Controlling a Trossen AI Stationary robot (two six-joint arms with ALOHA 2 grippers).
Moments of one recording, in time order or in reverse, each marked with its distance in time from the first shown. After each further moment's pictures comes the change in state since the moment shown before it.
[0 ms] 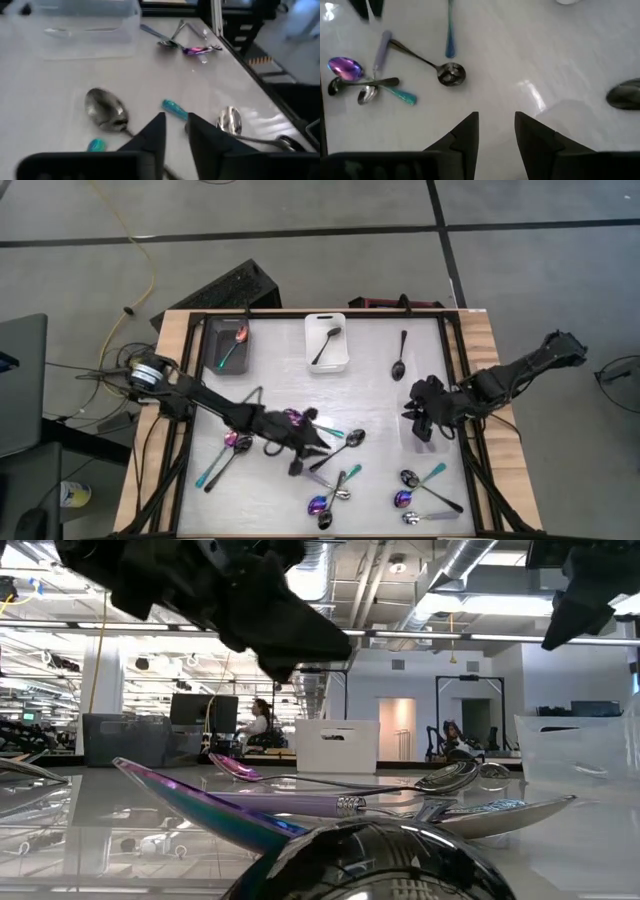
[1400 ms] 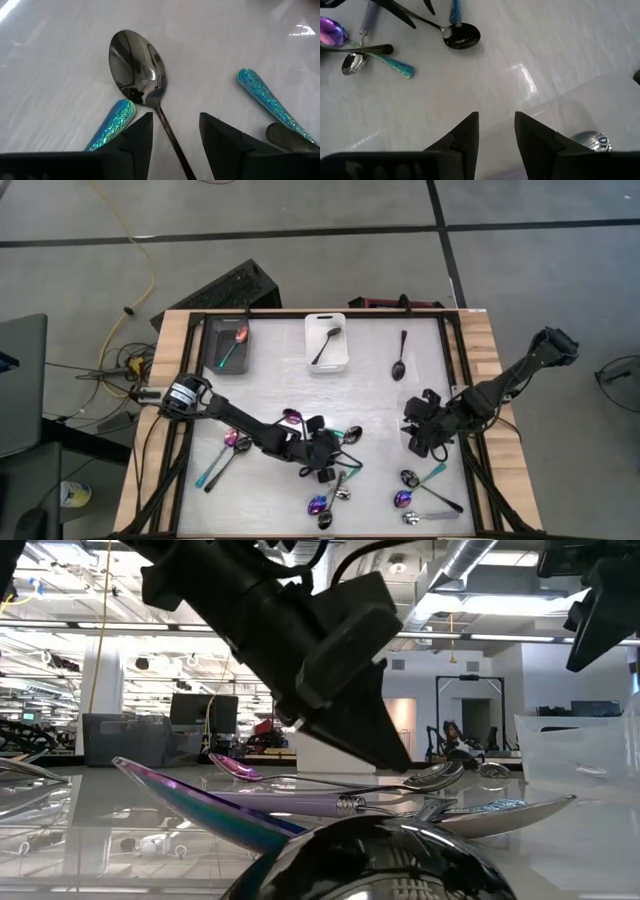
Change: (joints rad) left arm -0.082 0.300 0.391 -0.479 -0.419 -0.231; right arm 0.126 0.150 0.000 0.008 0.006 0.099
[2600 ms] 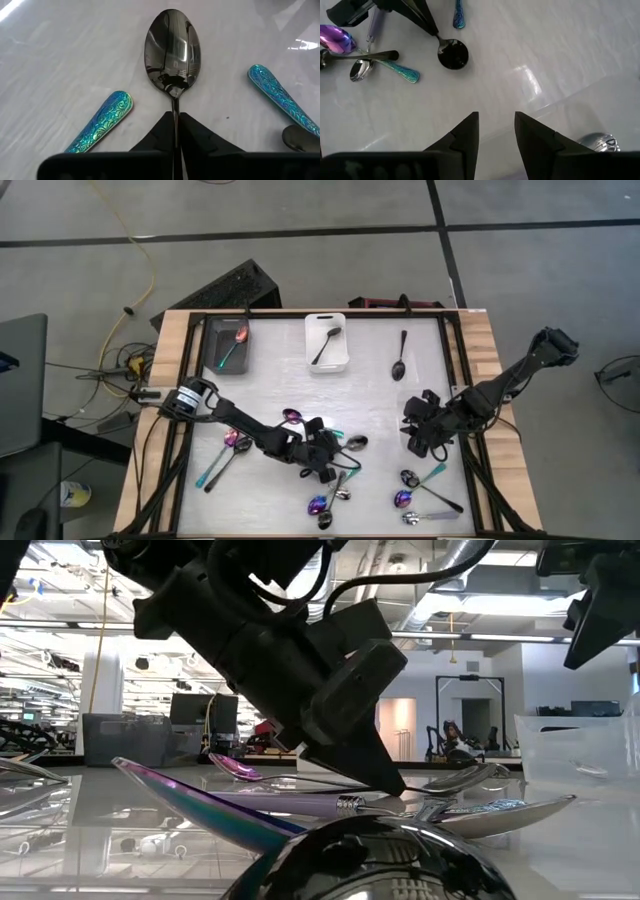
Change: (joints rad) left arm 0.004 0.059 -0.018 0.012 -0.021 -0.090; right arm 0.000 0.000 0.000 0.023 -0.001 0.023
